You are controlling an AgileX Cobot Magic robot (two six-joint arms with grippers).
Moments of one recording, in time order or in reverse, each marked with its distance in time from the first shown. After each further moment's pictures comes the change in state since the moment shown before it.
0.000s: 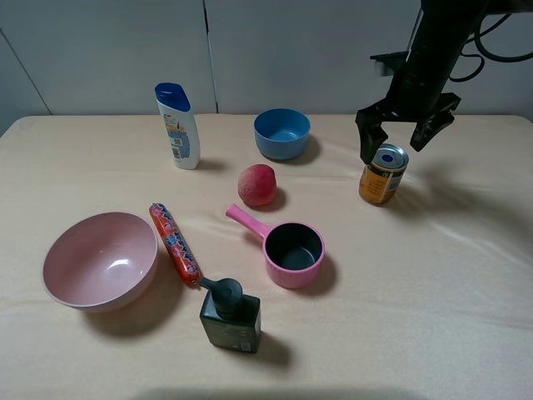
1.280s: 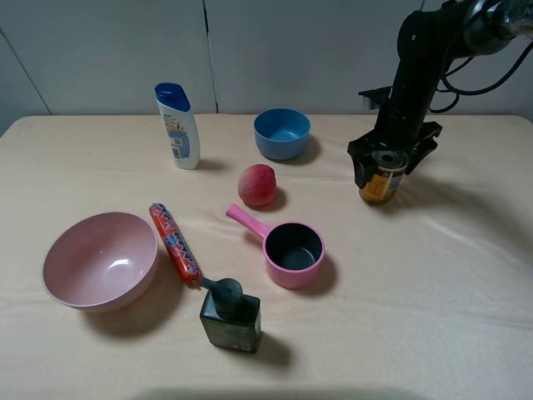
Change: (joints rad) left arm 0.000 0.000 0.000 0.000 0.000 0.000; right arm 0.000 0.134 0.000 -0.022 -0.071 -0.007
